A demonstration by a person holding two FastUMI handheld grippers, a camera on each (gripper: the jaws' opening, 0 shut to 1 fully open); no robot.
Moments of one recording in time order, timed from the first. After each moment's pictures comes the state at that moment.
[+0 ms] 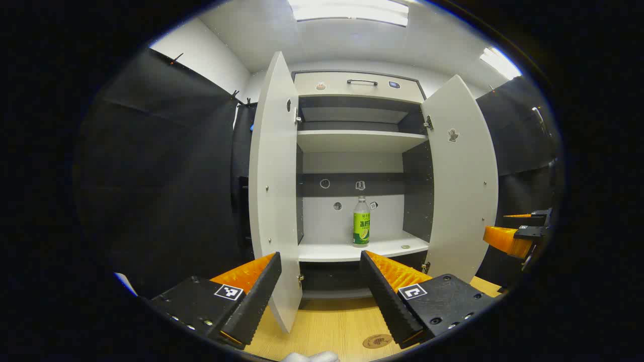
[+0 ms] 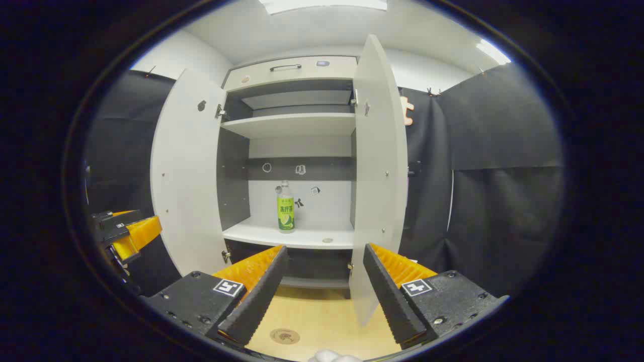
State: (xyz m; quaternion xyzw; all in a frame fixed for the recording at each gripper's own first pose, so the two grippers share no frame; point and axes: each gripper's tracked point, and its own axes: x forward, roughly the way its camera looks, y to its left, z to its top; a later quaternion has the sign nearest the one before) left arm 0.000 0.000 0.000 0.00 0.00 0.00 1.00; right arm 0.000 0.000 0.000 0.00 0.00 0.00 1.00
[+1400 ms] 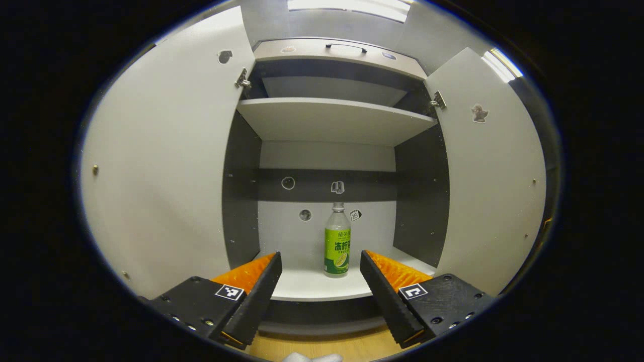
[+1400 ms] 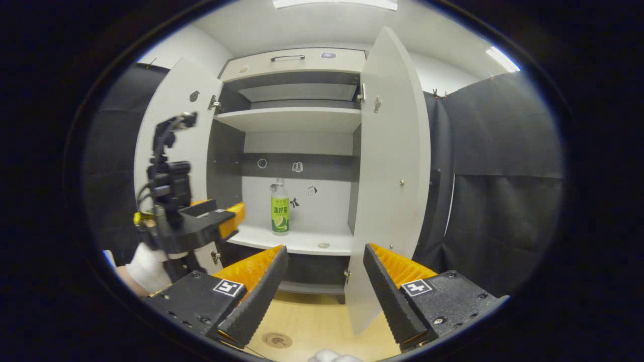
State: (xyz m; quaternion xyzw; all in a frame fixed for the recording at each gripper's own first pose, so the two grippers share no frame) left arm 0.247 -0.085 -0.020 -0.02 -0.01 -0.06 1.00; right arm 0.024 0.000 0.012 -0.02 0.02 -0.01 1.00
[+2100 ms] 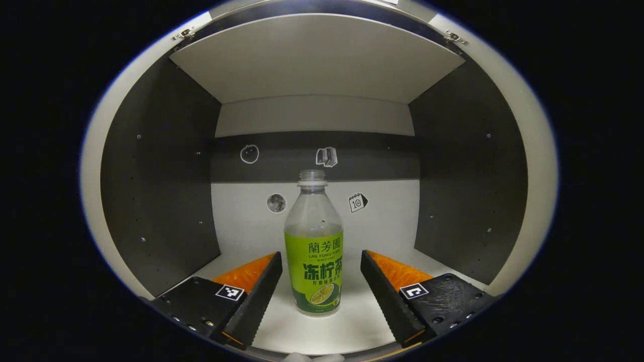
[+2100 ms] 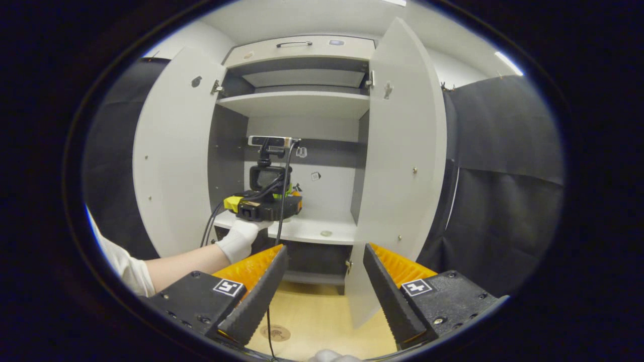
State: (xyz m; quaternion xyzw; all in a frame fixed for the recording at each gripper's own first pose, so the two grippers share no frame) left arm 0.415 -0.133 -0.069 0.00 0.03 -0.04 1.00; right arm 0.038 0.004 -0.001 -0.04 0.06 -0.01 1.00
